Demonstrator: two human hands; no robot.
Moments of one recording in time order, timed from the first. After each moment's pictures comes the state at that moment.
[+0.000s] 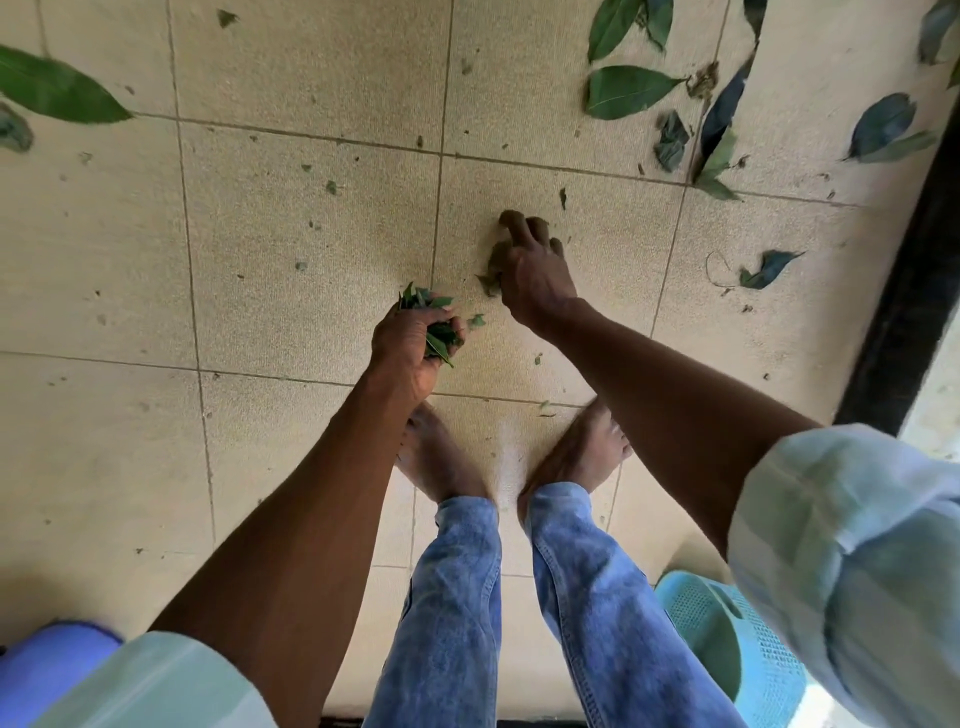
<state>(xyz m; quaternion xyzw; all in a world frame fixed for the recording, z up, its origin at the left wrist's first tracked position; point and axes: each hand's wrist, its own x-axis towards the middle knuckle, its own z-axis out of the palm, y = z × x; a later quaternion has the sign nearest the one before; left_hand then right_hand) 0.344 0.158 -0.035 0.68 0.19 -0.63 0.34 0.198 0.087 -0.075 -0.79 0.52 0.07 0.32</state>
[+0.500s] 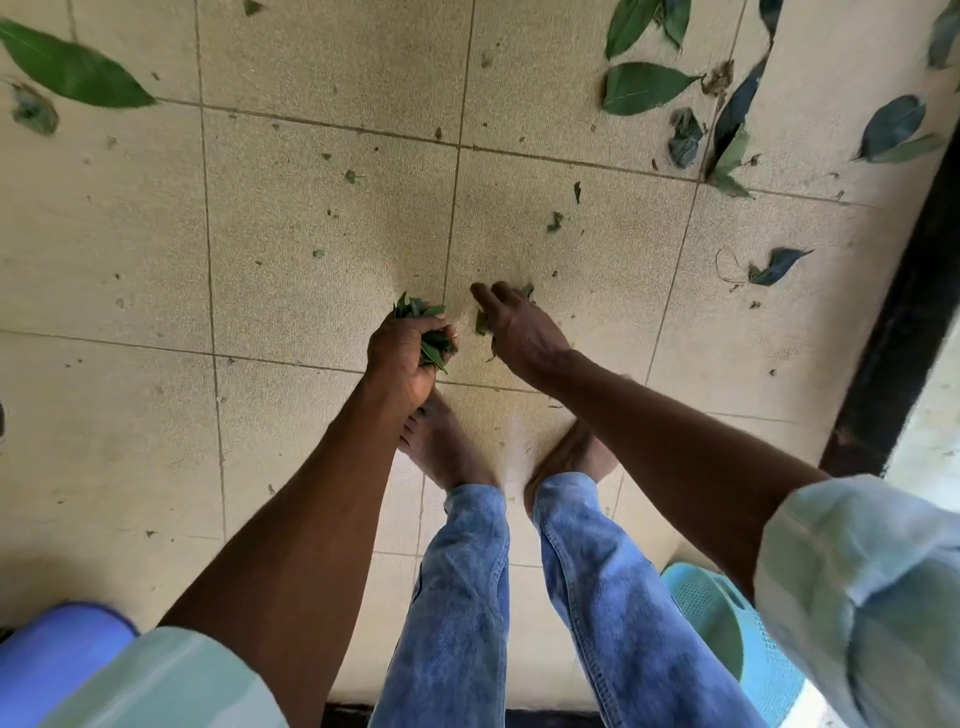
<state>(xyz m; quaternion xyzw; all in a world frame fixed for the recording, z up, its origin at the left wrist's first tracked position) 0.361 0.182 -0.027 0.67 0.21 -0.61 0.36 0.211 0.153 -0.065 -0.79 0.45 0.07 0.42</state>
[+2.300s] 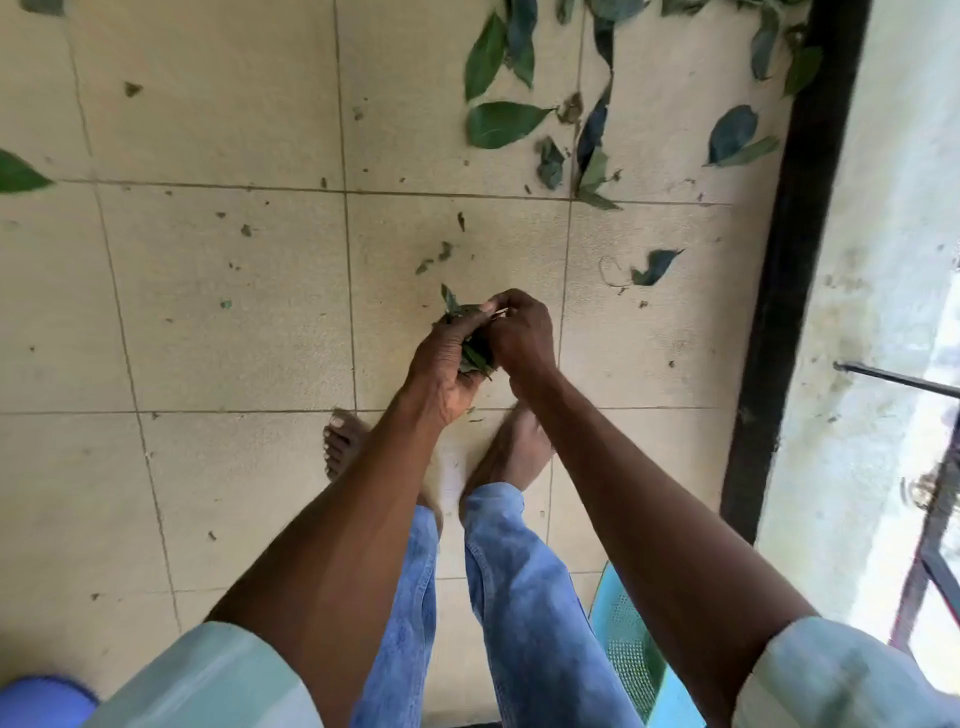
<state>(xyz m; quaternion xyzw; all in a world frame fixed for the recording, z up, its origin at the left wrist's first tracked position) 0.213 0.139 0.007 0.57 0.16 -0.73 0.34 0.127 0.120 0.000 -0.22 0.77 -0.13 0.58</state>
